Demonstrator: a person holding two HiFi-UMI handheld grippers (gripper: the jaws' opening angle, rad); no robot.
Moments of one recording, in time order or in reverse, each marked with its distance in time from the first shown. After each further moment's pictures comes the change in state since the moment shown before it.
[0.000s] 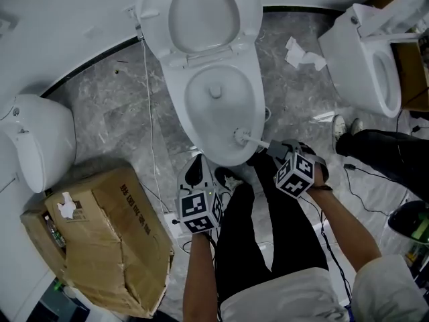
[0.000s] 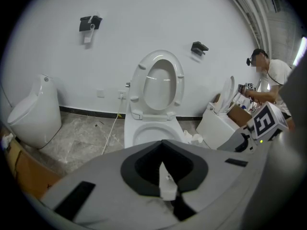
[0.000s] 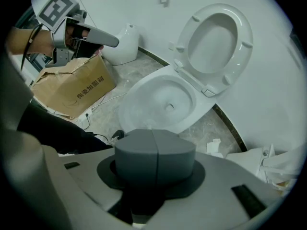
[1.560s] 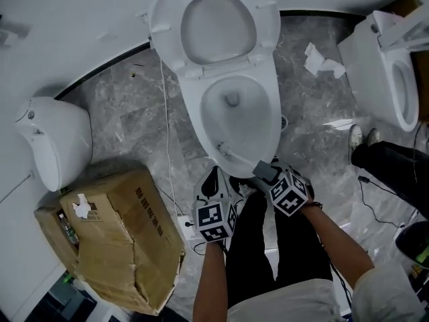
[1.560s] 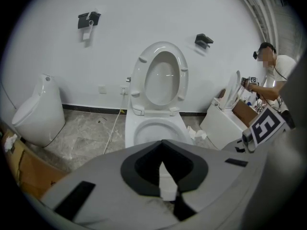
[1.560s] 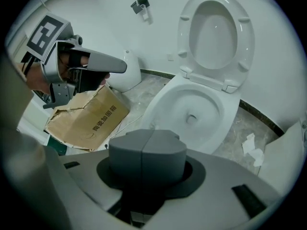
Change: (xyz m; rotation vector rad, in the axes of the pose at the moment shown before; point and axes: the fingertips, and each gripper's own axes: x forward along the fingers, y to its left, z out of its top) left arm 0.023 -0.002 -0.003 -0.015 0.067 0.049; right arm 0.034 0.051 0.066 0.213 -0.219 0.270
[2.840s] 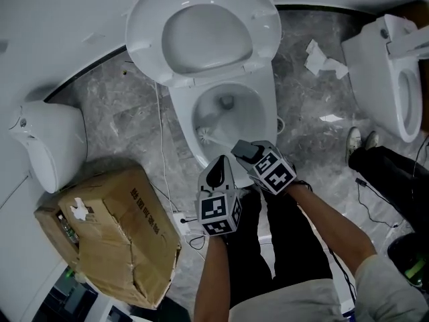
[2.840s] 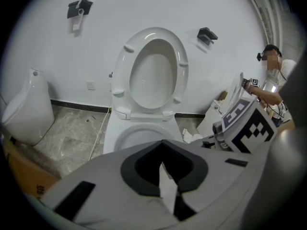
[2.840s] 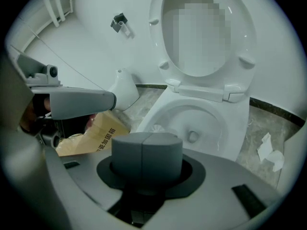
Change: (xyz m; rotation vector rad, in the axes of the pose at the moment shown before) left arm 0.080 -0.041 0.047 -0.030 0.036 -0.049; right arm 0.031 -0.082 0.095 0.132 -0.132 0.129
